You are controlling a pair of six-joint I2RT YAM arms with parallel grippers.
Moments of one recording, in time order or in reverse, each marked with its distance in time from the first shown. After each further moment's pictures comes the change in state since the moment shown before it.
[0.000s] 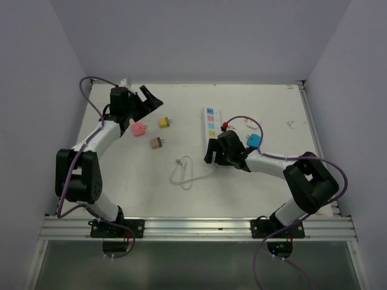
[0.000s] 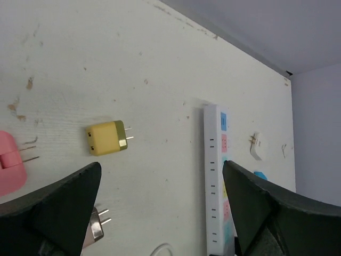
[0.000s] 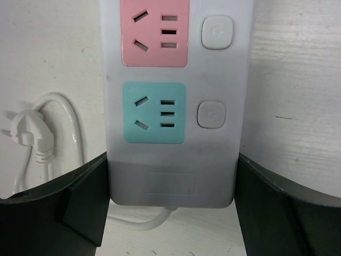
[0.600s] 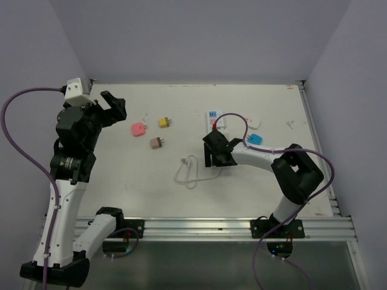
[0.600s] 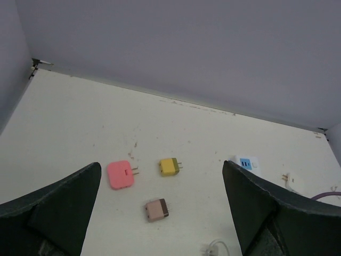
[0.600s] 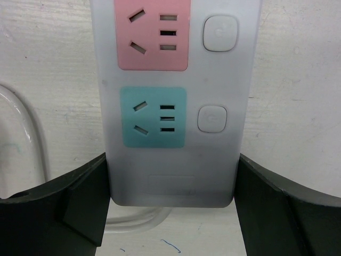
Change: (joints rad) left arm 0.000 -0.768 0.037 -0.418 -0.361 0.344; right arm 0.097 0.140 0.229 -0.388 0.246 -0.057
